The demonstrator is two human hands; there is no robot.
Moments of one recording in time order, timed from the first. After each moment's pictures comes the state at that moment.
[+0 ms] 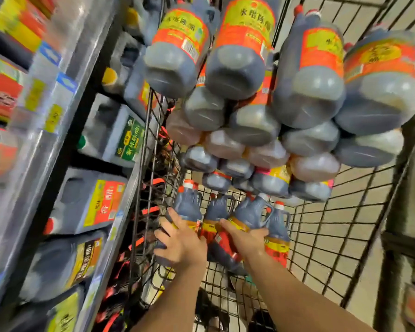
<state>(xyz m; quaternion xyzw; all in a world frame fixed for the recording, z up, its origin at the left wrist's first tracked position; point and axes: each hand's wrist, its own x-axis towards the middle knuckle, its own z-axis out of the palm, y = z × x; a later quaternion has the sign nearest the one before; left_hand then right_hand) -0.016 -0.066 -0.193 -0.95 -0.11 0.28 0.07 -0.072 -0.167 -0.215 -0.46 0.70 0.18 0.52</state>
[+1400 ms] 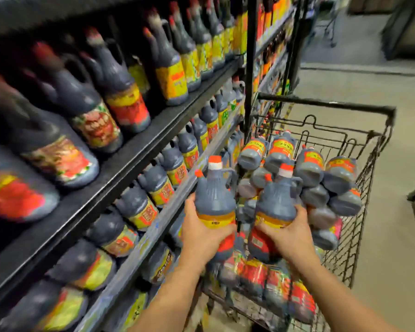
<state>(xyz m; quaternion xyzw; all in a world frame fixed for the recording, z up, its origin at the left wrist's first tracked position) -0.044 0.081 0.101 -0.80 0.06 0.02 -0.60 -0.109 -0.107 0.073 -0.74 0.29 -0.18 0.57</state>
